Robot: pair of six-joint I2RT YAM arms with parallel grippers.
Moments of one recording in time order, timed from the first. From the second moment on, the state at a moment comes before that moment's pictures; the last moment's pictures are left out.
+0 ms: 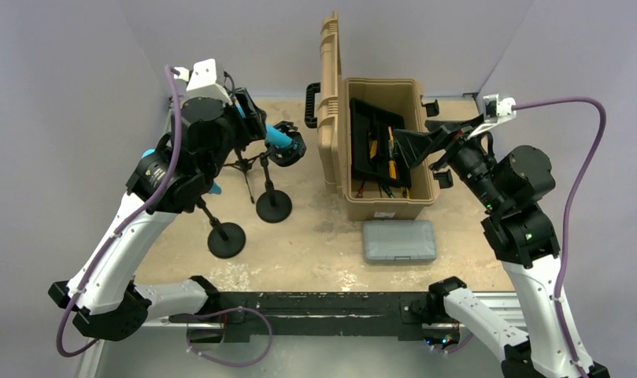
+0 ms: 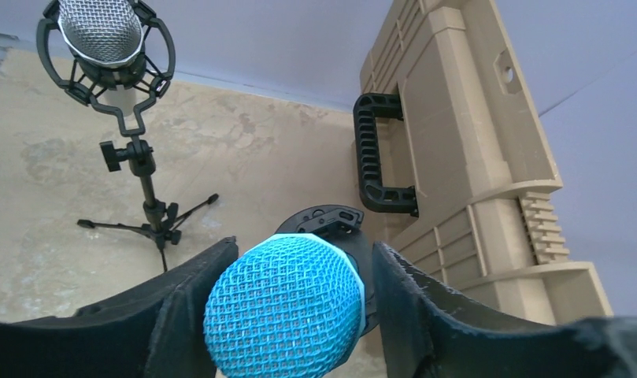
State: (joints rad) left arm -0.67 1.18 1.67 -0.77 -0.52 -0.50; right arm 0.33 0.82 1.31 -0.37 -0.21 0.38
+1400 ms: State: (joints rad) left arm -0.67 1.03 1.96 -0.95 0.25 -0.32; right arm 0.96 1.12 1.47 -0.15 -0.41 0.36
